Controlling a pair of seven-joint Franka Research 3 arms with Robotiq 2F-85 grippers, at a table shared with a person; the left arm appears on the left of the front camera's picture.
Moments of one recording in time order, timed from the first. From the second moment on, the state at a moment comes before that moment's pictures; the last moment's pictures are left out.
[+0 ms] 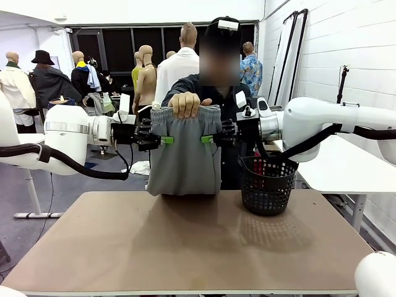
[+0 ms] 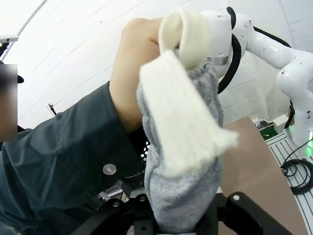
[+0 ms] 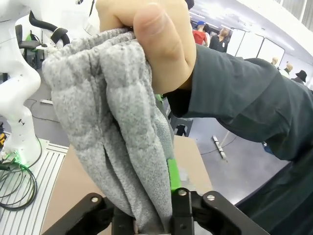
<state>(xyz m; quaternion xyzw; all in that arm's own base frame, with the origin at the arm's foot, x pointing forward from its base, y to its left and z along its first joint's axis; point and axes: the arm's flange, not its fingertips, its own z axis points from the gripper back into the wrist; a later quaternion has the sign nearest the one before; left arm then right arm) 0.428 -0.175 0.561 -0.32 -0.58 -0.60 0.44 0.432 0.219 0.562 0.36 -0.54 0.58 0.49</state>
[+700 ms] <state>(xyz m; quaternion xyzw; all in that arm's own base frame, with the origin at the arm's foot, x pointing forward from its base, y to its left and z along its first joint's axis) 0.449 -0.168 0.553 -0.33 -0.54 -0.60 0.49 0.436 0.221 0.555 0.36 -0.53 0.58 0.50</state>
